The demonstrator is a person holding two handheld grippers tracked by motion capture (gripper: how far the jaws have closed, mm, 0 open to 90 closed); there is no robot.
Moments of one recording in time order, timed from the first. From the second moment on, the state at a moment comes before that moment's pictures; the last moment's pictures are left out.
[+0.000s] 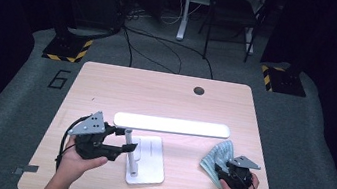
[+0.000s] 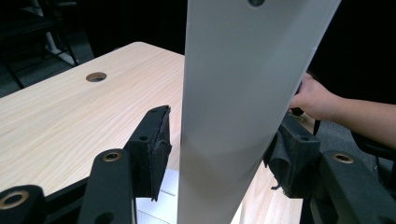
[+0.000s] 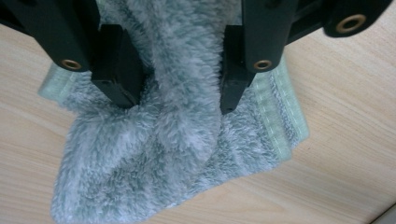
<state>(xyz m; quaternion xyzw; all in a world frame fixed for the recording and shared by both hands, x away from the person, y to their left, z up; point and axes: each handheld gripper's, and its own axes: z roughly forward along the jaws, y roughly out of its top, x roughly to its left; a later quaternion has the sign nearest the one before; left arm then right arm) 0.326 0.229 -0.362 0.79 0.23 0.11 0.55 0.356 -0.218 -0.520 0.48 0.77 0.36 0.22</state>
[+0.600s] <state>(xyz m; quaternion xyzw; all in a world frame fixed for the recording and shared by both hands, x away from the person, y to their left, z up) 0.323 0.227 -0.362 0.78 0.22 0.12 0.58 0.357 -0.217 -0.517 0.48 0.77 0.35 0.21</state>
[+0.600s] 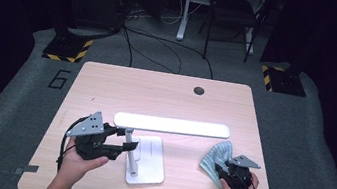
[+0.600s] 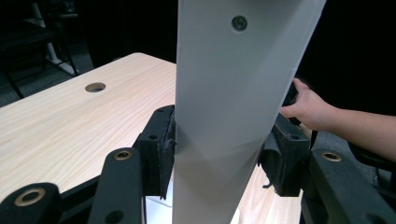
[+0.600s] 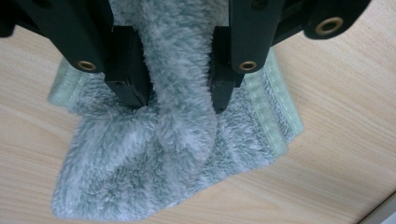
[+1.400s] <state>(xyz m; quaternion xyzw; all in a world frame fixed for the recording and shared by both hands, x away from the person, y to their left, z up) 0.315 0.212 -0.364 0.78 0.19 0.10 0.58 0.350 -0.198 -0.508 0.45 0.77 0.40 0.19</state>
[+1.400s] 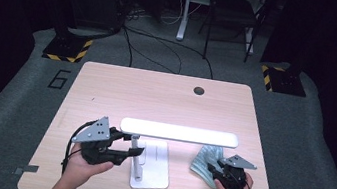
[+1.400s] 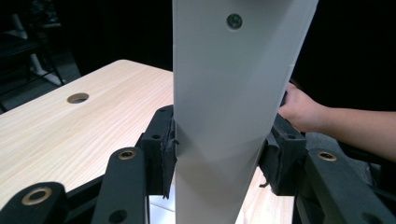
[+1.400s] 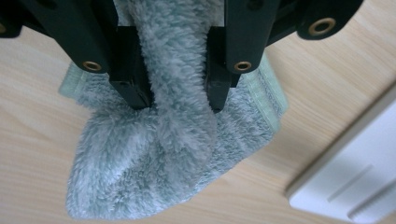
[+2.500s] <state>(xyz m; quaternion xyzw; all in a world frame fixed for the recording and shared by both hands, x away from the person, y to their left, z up) 0.308 0.207 -0.357 0.80 0.21 0.11 0.55 0.322 -0.084 -0.511 0.29 0.84 0.43 0.14</state>
